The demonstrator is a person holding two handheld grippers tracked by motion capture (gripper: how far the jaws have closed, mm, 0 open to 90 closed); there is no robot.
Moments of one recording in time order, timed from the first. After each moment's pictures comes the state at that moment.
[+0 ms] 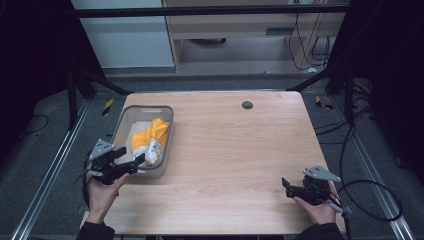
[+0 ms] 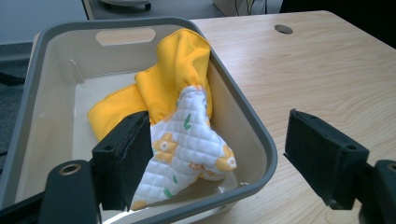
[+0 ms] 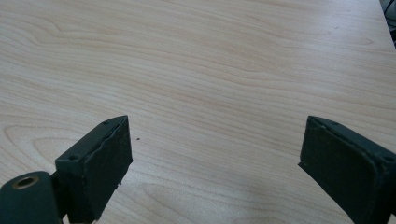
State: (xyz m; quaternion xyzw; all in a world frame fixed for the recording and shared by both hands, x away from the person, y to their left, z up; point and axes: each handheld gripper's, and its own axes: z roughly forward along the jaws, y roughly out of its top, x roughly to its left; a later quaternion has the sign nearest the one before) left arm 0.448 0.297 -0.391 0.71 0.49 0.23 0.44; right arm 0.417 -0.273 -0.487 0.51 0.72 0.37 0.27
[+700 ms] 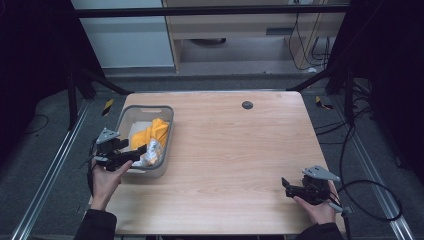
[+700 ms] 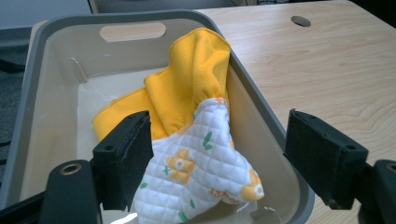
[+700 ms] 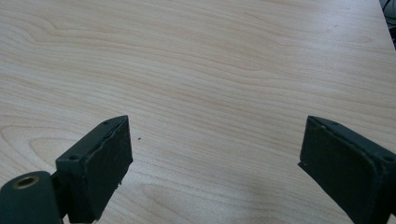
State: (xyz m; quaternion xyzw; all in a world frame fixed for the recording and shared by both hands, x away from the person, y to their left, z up) left arm 0.487 0.296 -0.392 0.72 0.50 0.22 0.41; right arm 0.418 -0.272 -0.487 0.52 0.72 0.37 0.27
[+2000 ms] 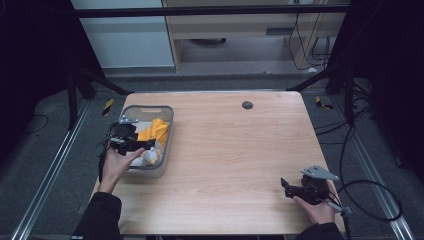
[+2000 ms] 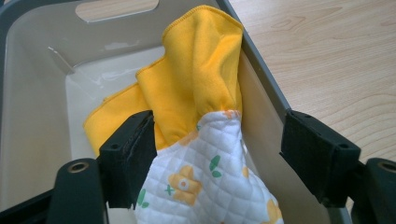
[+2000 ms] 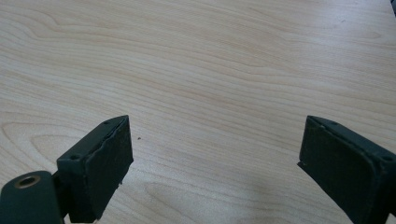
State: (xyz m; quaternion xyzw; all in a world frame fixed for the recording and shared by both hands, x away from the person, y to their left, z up) left arm 0.536 0.271 -0.389 0.77 0.51 0.19 0.32; right arm 0.420 -0.271 -0.489 0.52 0.73 0.37 0.27
